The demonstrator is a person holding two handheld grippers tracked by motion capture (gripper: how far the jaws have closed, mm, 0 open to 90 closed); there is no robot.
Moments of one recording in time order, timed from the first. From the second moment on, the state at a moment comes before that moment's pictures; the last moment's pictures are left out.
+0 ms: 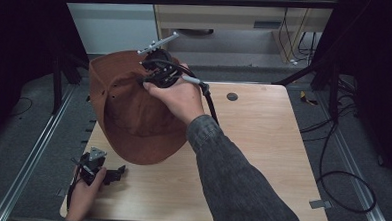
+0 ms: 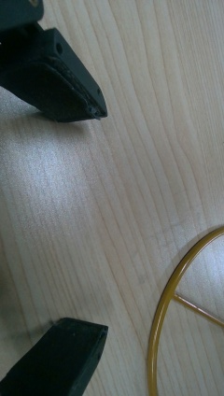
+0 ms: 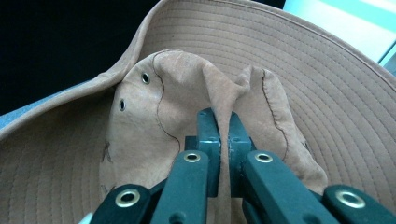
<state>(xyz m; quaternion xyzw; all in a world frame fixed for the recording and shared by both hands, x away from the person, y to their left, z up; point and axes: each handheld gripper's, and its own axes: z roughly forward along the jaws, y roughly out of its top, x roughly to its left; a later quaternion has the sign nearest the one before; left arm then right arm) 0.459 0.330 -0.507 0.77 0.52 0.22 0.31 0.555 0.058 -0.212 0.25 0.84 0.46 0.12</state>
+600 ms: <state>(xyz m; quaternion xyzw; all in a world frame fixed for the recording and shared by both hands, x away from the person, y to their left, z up) 0.459 0.330 -0.507 0.77 0.52 0.22 0.31 0.561 0.069 -0.224 0.25 0.85 0.45 0.11</state>
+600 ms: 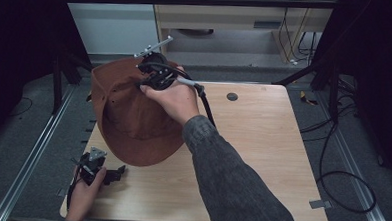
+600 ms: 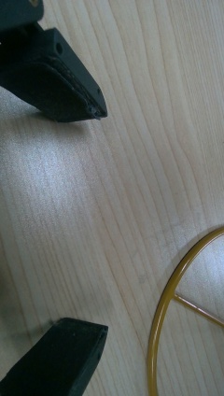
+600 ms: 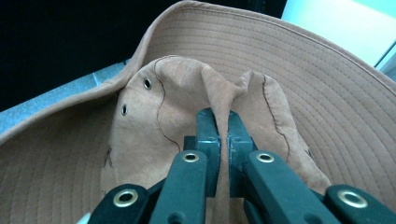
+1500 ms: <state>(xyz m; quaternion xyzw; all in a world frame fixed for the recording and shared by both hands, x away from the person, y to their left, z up) 0.459 0.330 -0.507 0.77 0.52 0.22 0.31 0.558 0.074 -0.229 0.25 0.85 0.46 0.11</state>
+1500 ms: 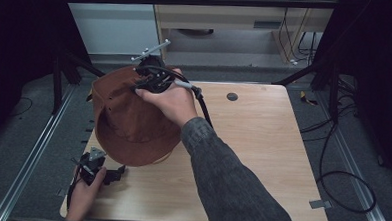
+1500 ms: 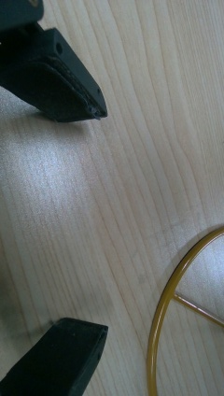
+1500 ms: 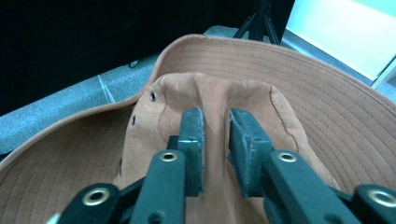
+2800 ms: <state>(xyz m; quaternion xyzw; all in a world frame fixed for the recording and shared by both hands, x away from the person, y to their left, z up) 0.459 0.330 -0.507 0.77 0.52 0.22 0.31 0.537 0.015 -0.222 0.27 0.83 0.47 0.12</state>
